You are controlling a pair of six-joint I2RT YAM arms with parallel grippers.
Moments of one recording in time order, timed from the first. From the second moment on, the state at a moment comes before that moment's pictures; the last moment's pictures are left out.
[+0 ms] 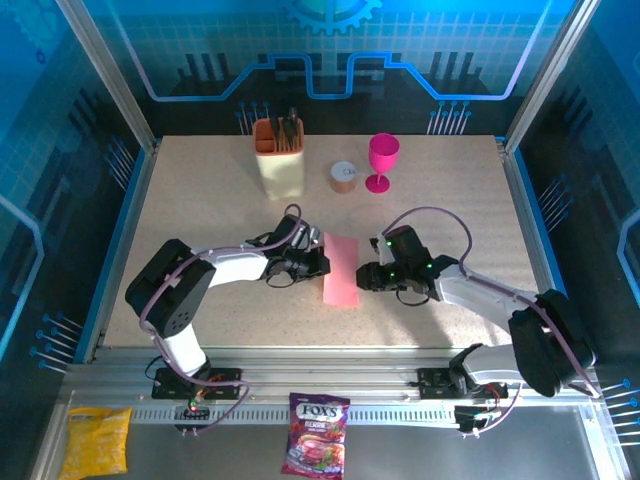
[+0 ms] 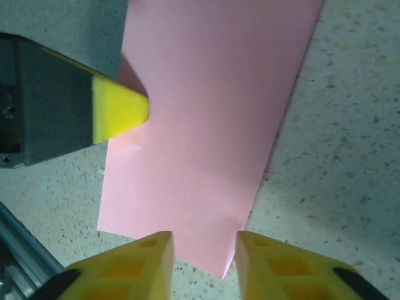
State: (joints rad) left arm -0.58 1.73 0.85 -0.03 0.43 -0.86; right arm 0.57 1.31 0.65 -0.28 -0.31 0.49
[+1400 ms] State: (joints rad) left arm -0.57 1.73 0.86 -0.10 0.46 -1.04; right arm 0.96 1.55 0.85 -0.41 0.09 0.36
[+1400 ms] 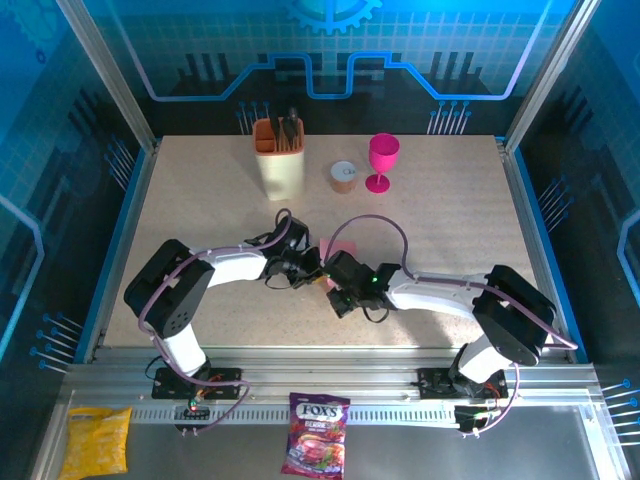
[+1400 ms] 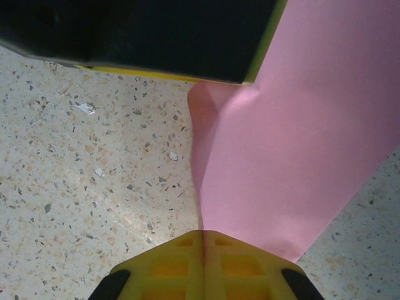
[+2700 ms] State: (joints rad) left arm -0.50 2.03 1.29 -0.43 0.50 -0.66; right arm 0.80 1.55 0.84 -0.36 -0.14 0.32
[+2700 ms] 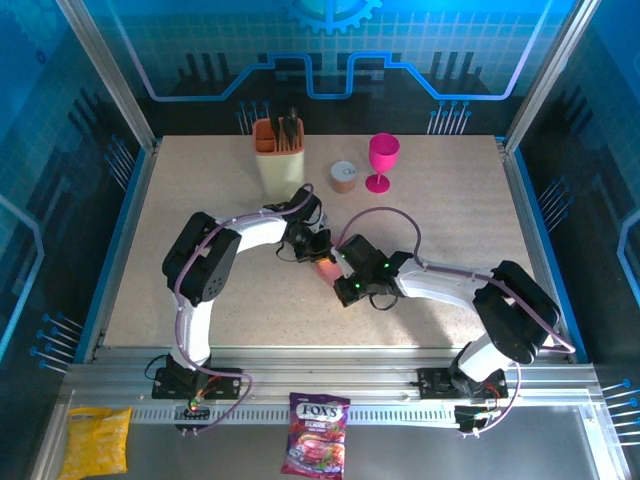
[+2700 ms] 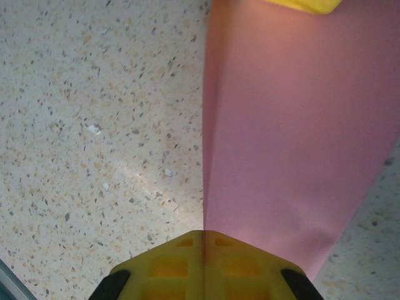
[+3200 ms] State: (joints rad) left arm -0.50 2.04 1.29 -0.43 0.49 -0.63; right arm 0.72 1.56 0.88 -0.38 -0.21 0.29
